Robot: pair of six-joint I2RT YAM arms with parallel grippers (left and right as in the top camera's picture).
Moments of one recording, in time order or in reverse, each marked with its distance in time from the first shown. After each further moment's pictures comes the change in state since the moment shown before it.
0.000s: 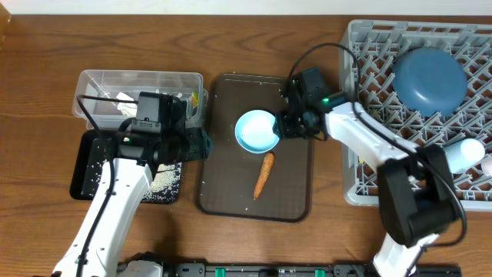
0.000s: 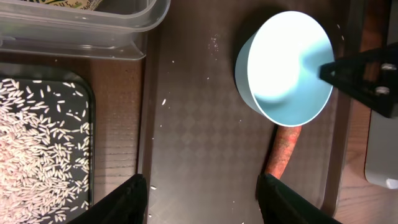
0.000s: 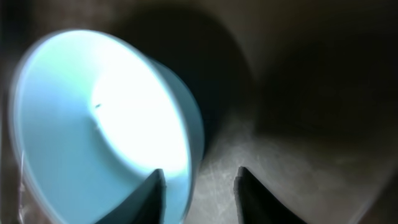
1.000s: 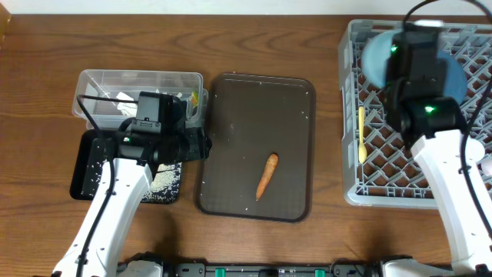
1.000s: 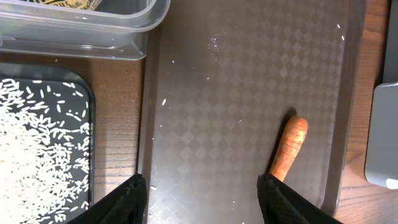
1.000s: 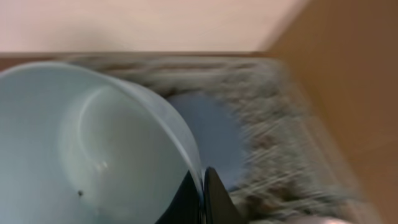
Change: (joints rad) left arm 0.000 0.000 0.000 -0.001 0.000 0.000; right arm -0.283 -0.500 0.062 0.049 1.029 -0.291
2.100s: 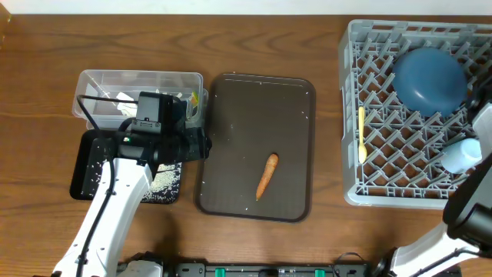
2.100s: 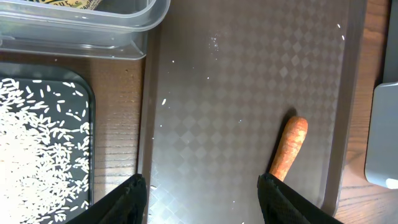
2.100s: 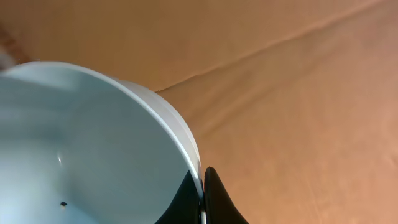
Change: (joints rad) left arm 0.000 0.000 0.000 0.000 0.000 0.000; right arm -0.611 0.469 0.000 0.748 0.347 -0.817
